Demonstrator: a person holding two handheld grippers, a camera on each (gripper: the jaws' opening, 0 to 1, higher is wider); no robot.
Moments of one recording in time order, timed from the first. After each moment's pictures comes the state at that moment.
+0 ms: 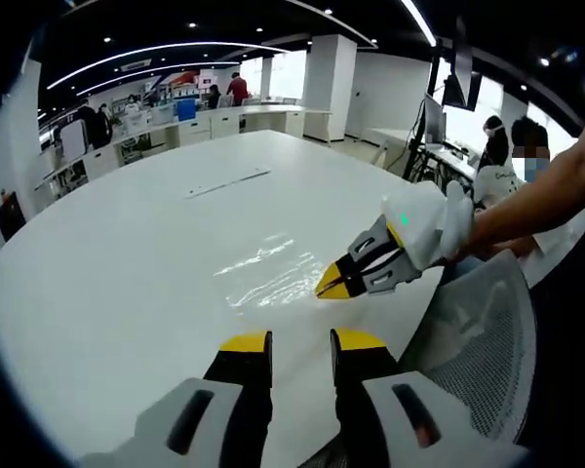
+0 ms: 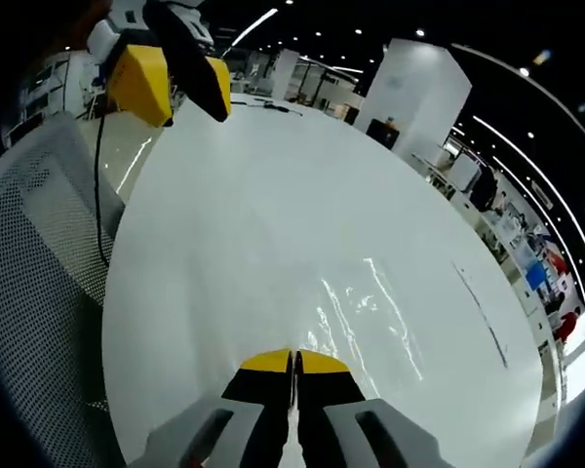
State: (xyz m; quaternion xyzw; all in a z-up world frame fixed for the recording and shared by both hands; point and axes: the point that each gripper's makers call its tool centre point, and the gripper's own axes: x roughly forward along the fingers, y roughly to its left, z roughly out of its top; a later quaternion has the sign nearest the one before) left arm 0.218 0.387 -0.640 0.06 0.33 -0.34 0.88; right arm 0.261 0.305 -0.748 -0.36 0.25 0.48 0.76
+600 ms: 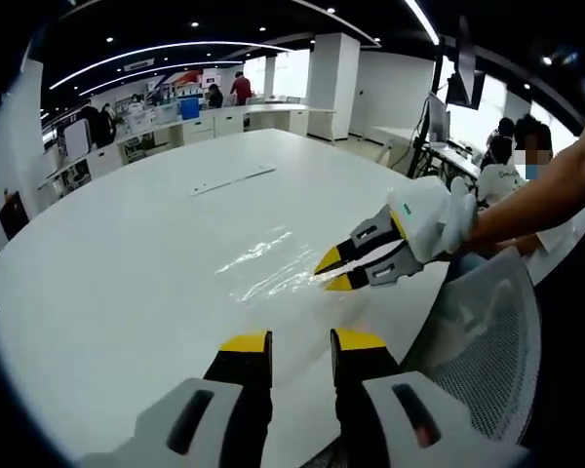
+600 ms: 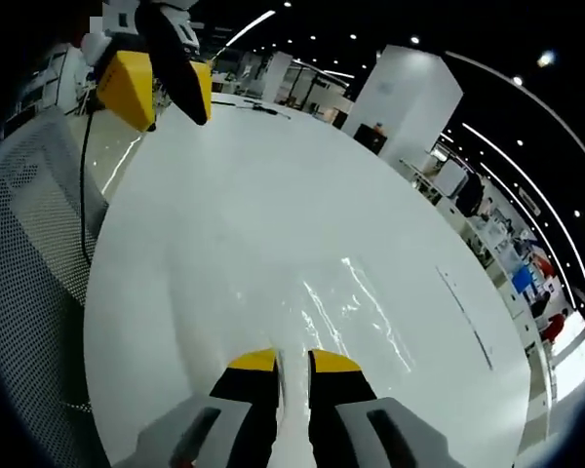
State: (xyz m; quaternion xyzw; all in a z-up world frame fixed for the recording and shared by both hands) left arm 0.221 0.395 -0.644 0.06 0.33 -0.33 0.88; right arm 0.274 0.299 -0.738 -0.36 0.23 0.46 0.78
